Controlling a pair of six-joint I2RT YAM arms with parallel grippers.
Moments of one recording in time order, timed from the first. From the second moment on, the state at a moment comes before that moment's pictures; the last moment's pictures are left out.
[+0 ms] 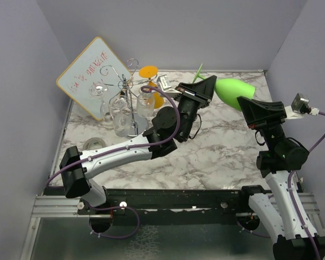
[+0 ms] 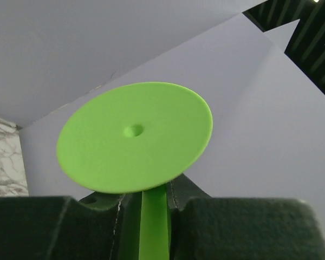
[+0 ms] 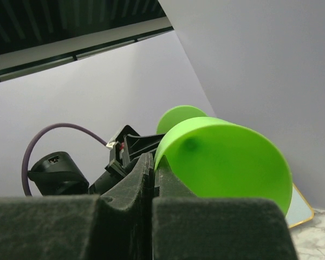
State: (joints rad) left arm -1.17 1.55 1.42 0.61 -0.74 -0.89; right arm 0.06 0.69 0.63 0.98 -0.50 1.12
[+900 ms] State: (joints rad) left arm -0.98 1.39 1.23 0.76 -0.05 -0.10; right arm 0.06 0.64 0.80 0.29 -0.45 0.80
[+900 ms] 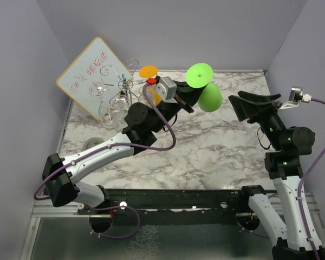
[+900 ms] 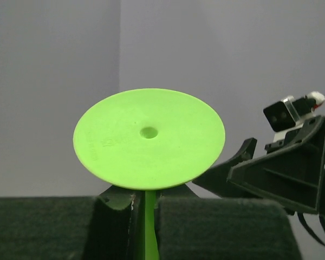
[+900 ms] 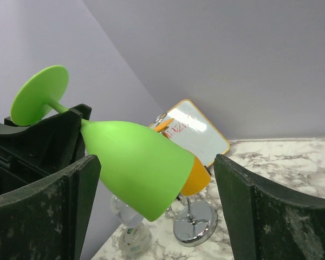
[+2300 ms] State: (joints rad) left arm -1.01 1.37 1.12 0.69 0.25 0.36; right arm 0.05 0.87 1.15 0.00 -0.91 0.88
